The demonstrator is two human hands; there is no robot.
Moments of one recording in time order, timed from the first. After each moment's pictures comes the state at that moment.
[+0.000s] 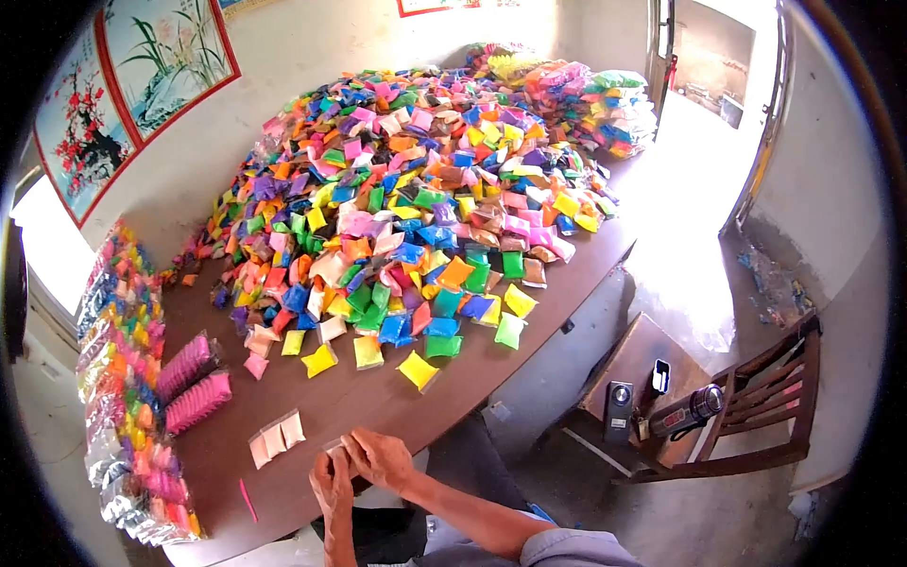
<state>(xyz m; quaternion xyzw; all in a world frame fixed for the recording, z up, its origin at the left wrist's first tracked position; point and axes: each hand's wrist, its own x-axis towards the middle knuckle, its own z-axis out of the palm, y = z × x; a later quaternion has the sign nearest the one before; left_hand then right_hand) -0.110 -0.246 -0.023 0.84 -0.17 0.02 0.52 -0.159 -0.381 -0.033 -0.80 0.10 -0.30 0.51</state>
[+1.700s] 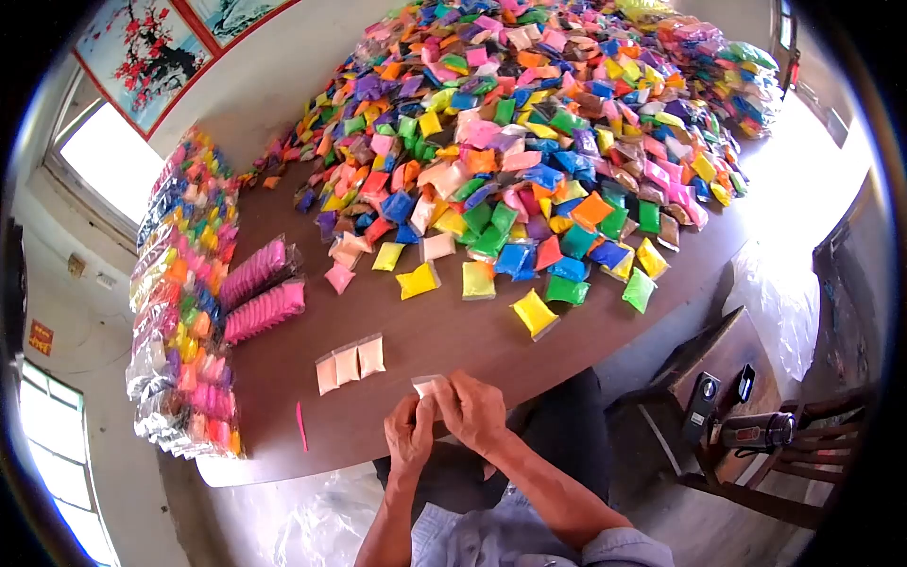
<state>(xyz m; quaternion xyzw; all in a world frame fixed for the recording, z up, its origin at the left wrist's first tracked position) -0.117 -0.245 -0.020 0.82 -0.19 0.01 0.54 -0.154 -0.382 -0.032 -0.81 0.09 -0.33 0.48</state>
